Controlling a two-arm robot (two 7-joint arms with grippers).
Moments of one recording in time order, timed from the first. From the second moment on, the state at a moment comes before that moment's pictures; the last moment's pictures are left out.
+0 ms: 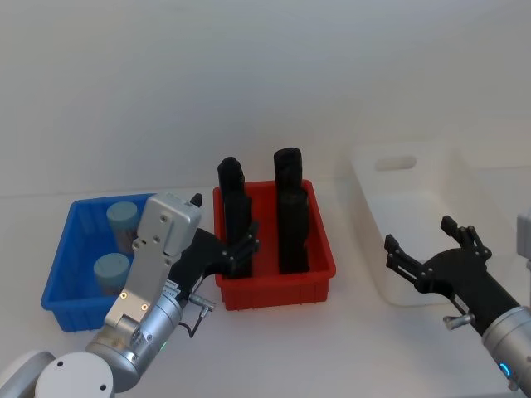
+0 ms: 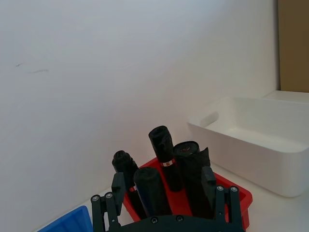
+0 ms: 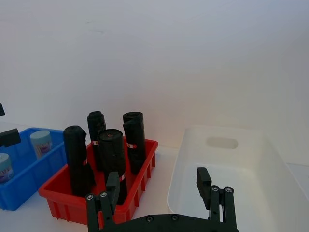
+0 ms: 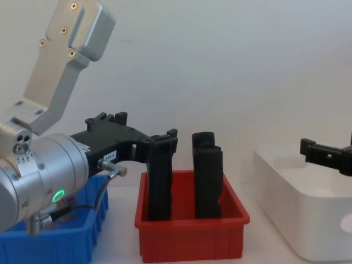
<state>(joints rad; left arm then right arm) -0.24 0.38 0.45 -1.63 -0.20 0.01 -0.01 -0.01 0.34 -0.23 -1.77 0.29 0.03 0.07</state>
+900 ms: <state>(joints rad) -0.23 0.41 0.39 -1.59 -0.30 0.12 0.05 -0.01 0.34 -0.23 -1.77 0.29 0.03 0.07</state>
